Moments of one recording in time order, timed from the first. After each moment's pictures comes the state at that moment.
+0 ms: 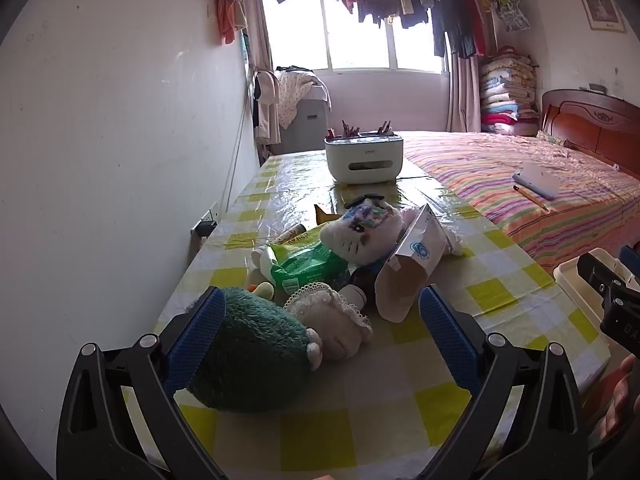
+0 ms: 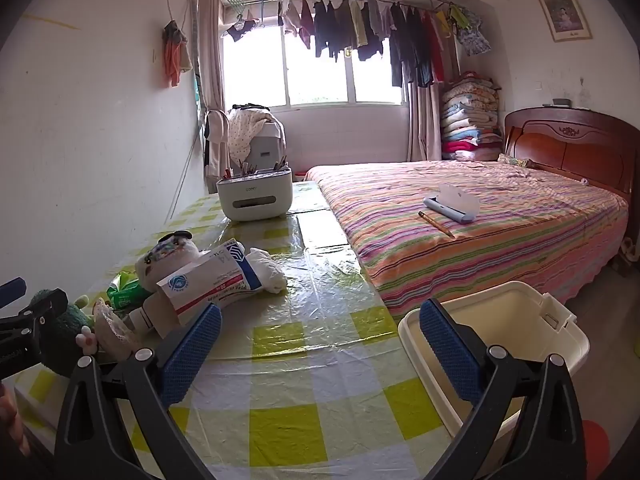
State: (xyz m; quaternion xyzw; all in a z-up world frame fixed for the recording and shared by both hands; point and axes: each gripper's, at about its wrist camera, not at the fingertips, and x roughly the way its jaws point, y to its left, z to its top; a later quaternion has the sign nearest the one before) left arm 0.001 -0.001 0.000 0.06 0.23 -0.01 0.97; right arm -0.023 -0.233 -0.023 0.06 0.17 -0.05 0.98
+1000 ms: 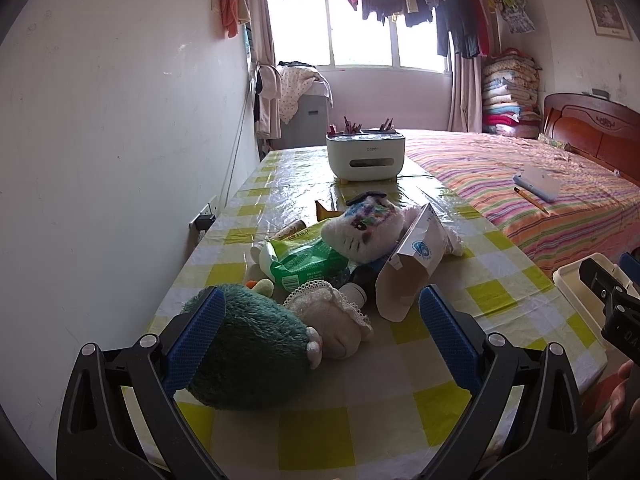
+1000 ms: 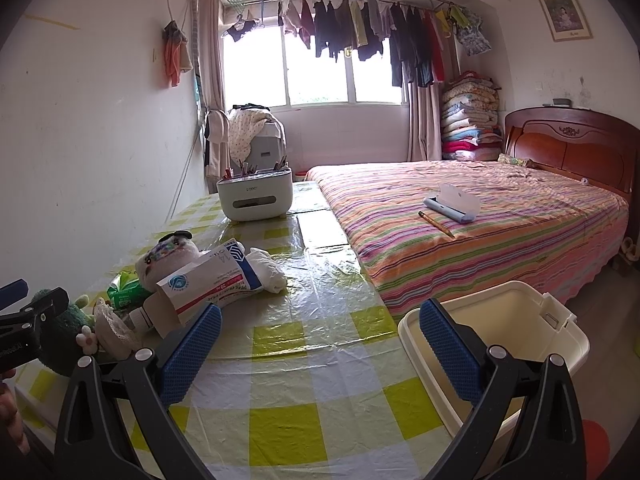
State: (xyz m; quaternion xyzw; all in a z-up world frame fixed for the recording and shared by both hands) left arm 0.003 0.000 -0.003 0.05 0.24 -0.01 0.97; right arm -0.020 -0.234 -0.026 0.06 0.18 -0.05 0.98
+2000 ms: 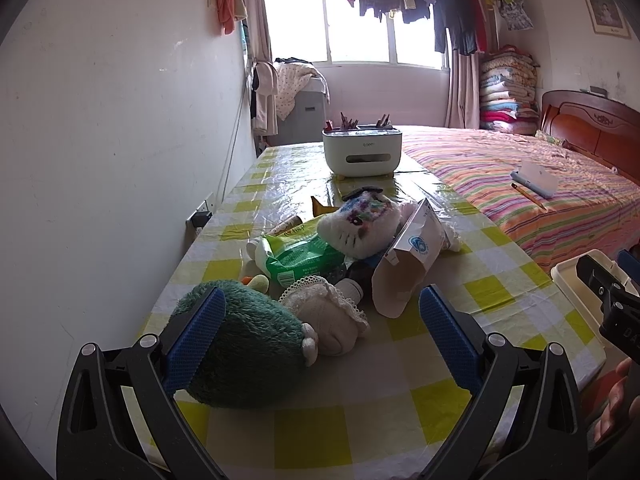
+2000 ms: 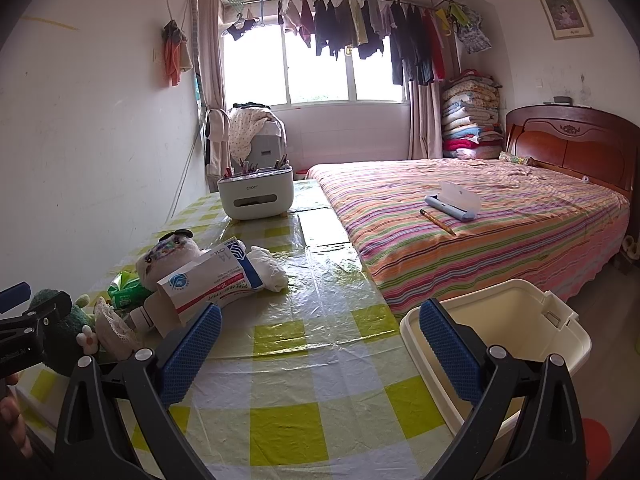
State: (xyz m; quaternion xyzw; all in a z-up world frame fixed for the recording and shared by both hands) left arm 0.001 -0.001 -0.004 0.05 0.24 -0.02 0.97; right arm -0.018 -0.233 -0.027 0.06 0.18 -0.05 0.98
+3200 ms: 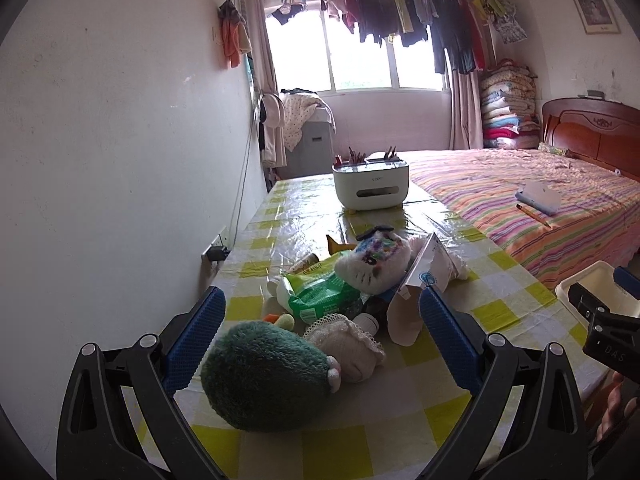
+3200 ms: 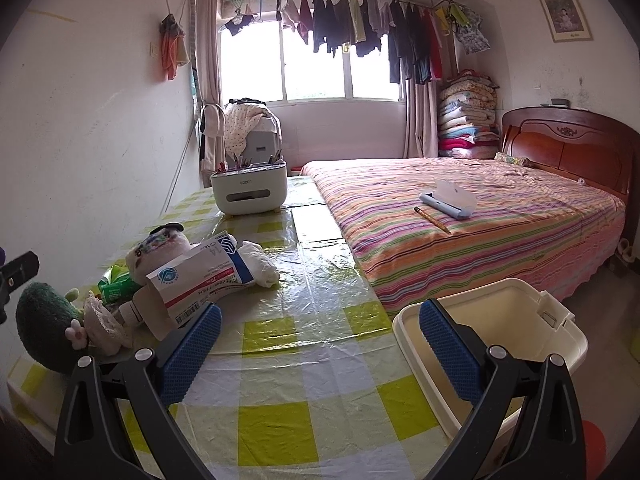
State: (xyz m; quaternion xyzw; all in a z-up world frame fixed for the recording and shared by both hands) left arm -0.015 0.009 0.027 0.08 0.18 0.00 0.98; right arm -0.014 -0.233 -0.032 0.05 0.19 -0.05 0.98
